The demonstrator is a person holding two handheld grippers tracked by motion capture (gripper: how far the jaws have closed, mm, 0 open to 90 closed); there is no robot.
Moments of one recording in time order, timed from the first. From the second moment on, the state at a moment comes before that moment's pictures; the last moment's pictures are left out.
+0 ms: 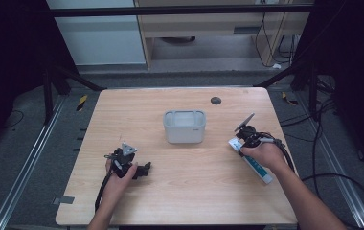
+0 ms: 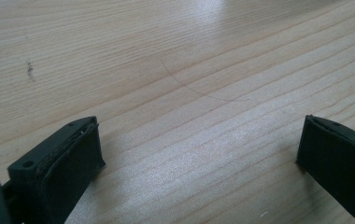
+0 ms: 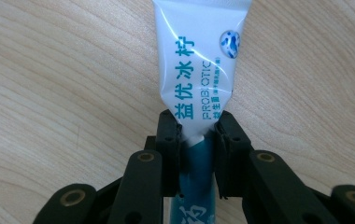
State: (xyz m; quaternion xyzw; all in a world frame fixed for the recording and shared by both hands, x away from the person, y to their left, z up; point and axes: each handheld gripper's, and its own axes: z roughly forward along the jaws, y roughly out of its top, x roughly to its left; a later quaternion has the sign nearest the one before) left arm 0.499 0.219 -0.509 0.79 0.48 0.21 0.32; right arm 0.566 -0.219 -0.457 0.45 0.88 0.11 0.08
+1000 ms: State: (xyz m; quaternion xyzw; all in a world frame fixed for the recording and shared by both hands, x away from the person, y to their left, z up) left arm 0.499 0.219 -0.509 0.79 0.48 0.21 0.32; right arm 0.568 -0.235 -0.406 0.44 0.86 0.21 0.11
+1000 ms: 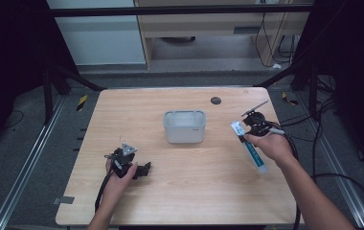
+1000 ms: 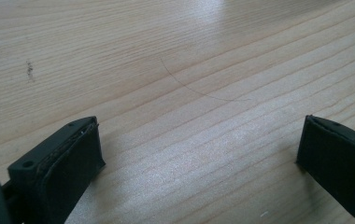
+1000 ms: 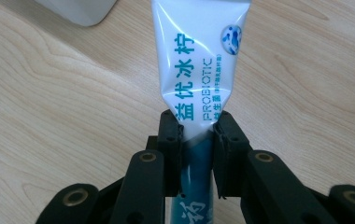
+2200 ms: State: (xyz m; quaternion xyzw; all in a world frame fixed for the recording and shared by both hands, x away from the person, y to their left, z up) left arm 0.499 0.220 -0.509 0.79 0.48 0.21 0.32; right arm 0.555 -0.182 -0.375 0.43 0.81 0.36 0.16
